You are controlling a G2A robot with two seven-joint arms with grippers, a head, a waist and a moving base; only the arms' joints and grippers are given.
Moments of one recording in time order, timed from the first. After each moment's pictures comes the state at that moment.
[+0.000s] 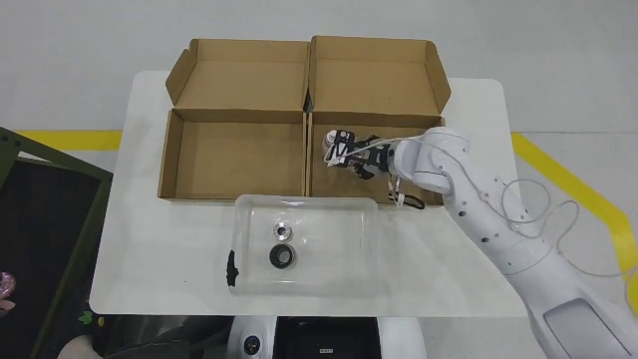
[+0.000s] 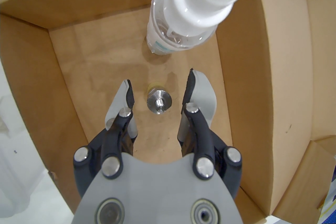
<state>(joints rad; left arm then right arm) -0.33 -0.16 -0.45 -1.44 1.96 -0.37 0.19 -0.72 -1.16 0.83 -1.48 -1.19 -0.68 0.76</state>
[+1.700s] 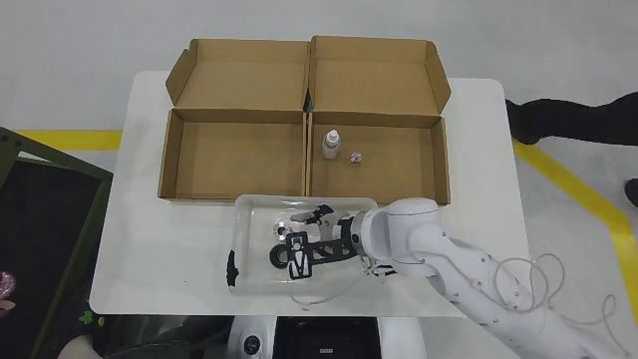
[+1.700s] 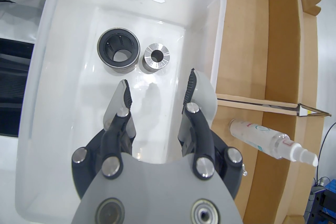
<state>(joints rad) -0.33 -0.16 -0.45 -1.44 1.96 -0.37 0.19 -0.95 -1.13 0.71 -1.92 -1.31 -0.80 0.74</state>
